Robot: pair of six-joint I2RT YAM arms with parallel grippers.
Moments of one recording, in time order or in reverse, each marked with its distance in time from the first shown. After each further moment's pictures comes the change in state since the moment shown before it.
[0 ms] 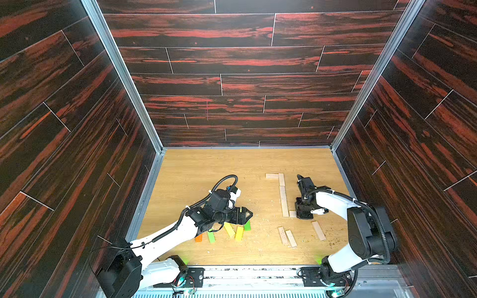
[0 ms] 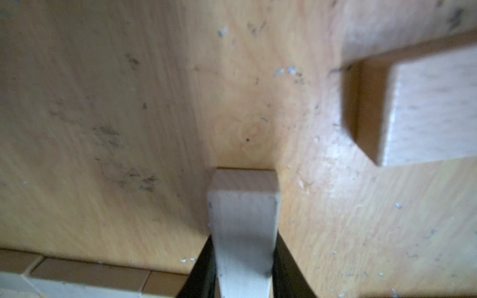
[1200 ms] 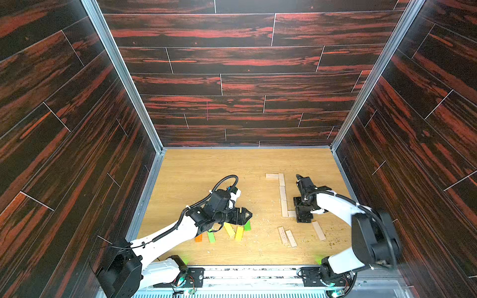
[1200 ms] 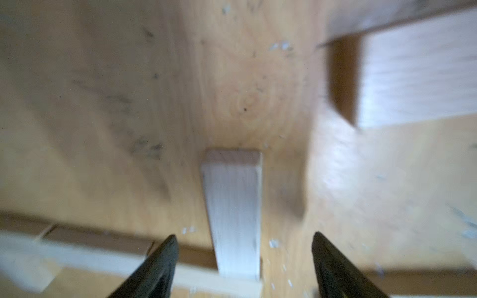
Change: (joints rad) left arm -0.002 0.002 0.004 -0.022 -0.014 0.021; right arm 0.023 -0.105 0.005 -0.070 0.014 -0.002
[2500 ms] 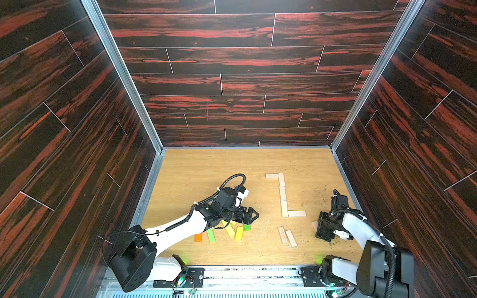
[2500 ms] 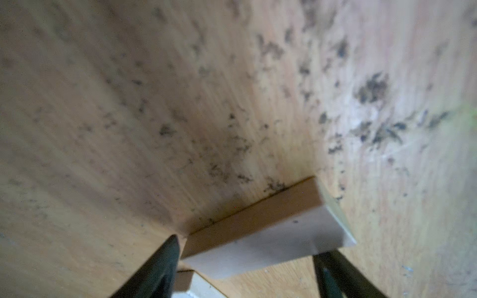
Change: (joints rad) left arm -0.021 0.140 0.053 0.080 0.073 0.019; right arm -0.460 -0.270 -0.317 0.029 -0.126 -0.036
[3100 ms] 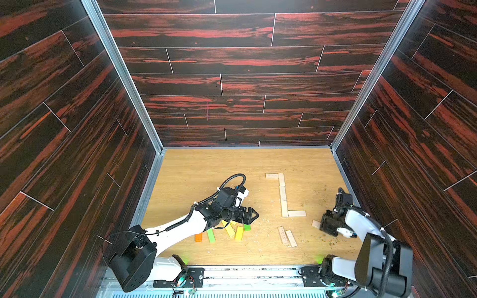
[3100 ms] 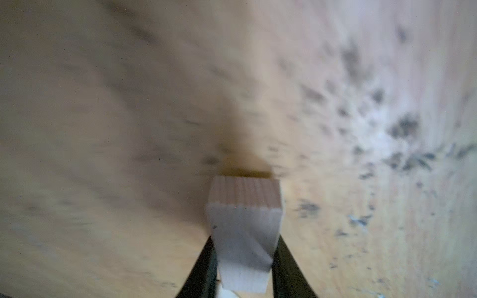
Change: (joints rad) left arm 0.000 0.000 0.000 -0.002 -0.004 0.015; right arm -0.071 0.071 0.089 0.000 0.041 -0.061
